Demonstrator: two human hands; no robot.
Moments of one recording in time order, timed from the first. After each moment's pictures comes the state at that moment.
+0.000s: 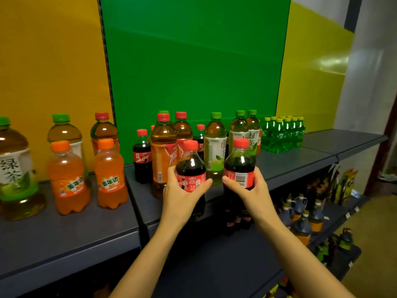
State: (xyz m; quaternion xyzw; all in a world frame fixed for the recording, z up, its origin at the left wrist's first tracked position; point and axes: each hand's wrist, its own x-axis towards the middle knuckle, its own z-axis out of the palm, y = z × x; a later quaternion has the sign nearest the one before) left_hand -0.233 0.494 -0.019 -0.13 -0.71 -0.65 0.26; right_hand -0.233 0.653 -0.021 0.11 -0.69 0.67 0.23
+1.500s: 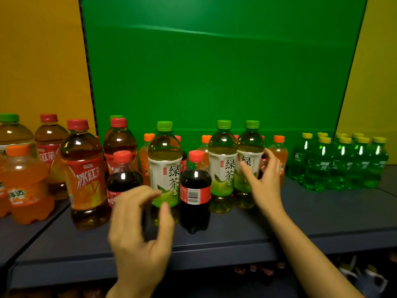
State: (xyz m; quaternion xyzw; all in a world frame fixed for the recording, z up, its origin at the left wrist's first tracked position) left_hand -0.313 0.650 -0.021 -0.04 -0.70 -0.25 0.67; right_hand -0.507 0.806 -0.009 0.21 -0.74 0.57 0.29
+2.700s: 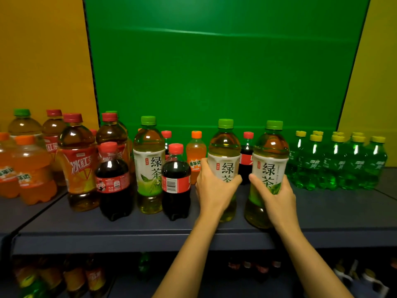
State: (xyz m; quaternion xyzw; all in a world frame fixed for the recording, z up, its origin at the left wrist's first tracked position) left_hand -0.439 0.756 -0.007 0.11 -0.76 -0.49 0.42; right_hand -0.483 0.878 -0.028 0.17 -0.71 0.66 0.18
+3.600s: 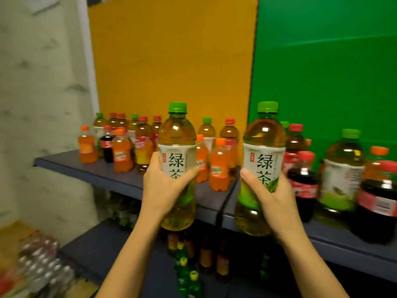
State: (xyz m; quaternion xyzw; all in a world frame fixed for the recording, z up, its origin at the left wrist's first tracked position) left_hand -0.106 0.449 0.025 0.20 -0.70 -0.39 0.56; right_hand -0.249 0.591 0.011 0.41 -0.57 0.71 -0.02
